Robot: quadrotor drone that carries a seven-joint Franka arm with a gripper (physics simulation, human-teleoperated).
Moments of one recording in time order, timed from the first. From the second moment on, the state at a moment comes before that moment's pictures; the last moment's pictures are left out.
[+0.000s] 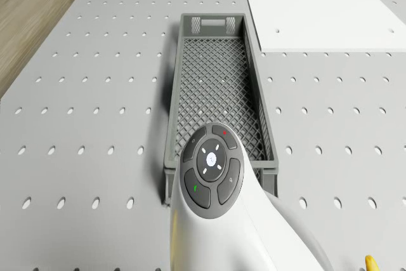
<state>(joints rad) -1.15 -1.50 1.18 -2.83 -1.96 1.62 1.65</state>
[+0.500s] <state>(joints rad) -1.15 -1.49 1.18 -2.83 -1.96 1.62 1.65</state>
